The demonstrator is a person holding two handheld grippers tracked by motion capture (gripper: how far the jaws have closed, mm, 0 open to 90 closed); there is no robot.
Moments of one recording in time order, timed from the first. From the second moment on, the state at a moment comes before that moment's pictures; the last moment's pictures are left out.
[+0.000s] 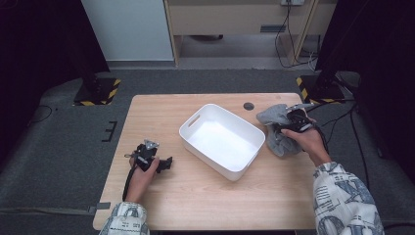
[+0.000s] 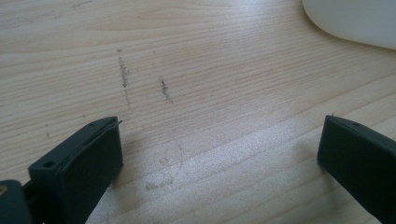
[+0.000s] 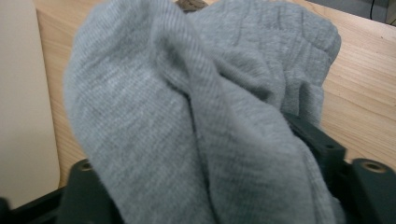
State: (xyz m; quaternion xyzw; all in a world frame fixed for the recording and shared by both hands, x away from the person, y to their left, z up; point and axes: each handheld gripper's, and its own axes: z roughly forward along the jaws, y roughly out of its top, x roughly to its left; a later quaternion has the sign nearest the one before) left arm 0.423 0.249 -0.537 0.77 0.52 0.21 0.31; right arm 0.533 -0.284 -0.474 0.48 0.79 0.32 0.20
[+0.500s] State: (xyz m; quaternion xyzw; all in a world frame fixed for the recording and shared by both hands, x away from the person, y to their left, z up) left arm 0.423 0.249 -0.537 0.77 0.52 0.21 0.31; right arm 0.522 -0.283 -0.460 0.46 0.78 0.37 0.19
